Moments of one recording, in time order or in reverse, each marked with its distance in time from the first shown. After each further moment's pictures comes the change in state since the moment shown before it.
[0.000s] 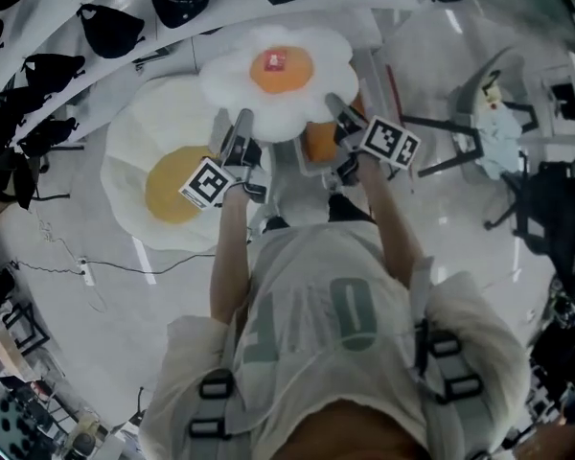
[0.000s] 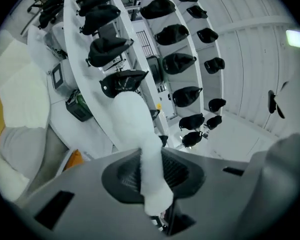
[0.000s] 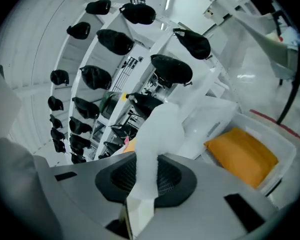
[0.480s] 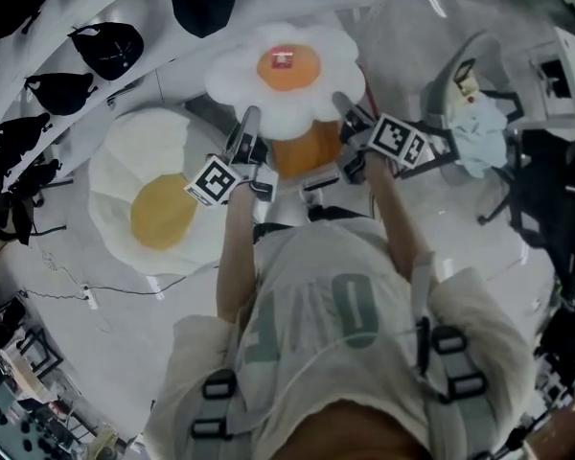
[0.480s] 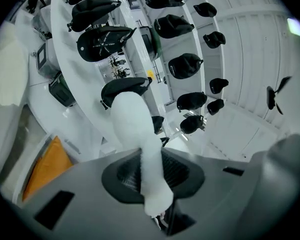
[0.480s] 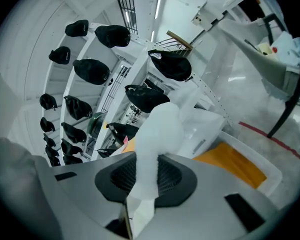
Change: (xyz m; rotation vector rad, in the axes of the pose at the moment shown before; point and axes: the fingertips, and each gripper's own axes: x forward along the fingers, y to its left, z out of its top) left arm 0.165 -0.066 -0.103 0.011 0.074 -0.111; right arm -0.069 -0.116 0.144 0.044 -0.080 -0.051
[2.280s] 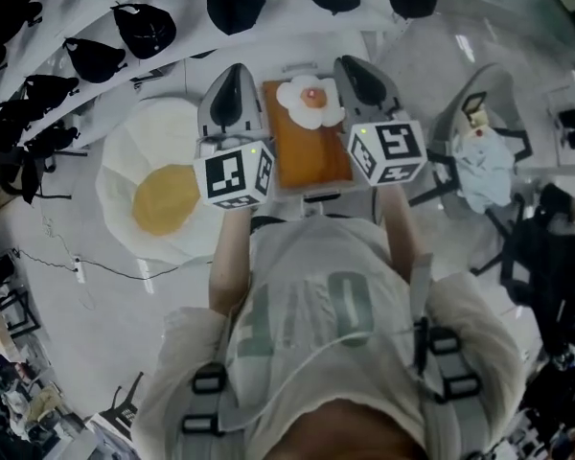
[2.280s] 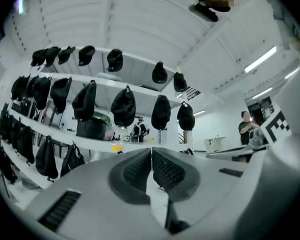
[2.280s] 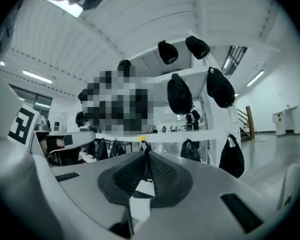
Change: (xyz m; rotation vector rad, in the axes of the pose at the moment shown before) left arm -0.018 -0.171 0.086 1.090 -0.309 0.355; right arm -0.041 0.174 0.061 -1.035 -0.277 0.097
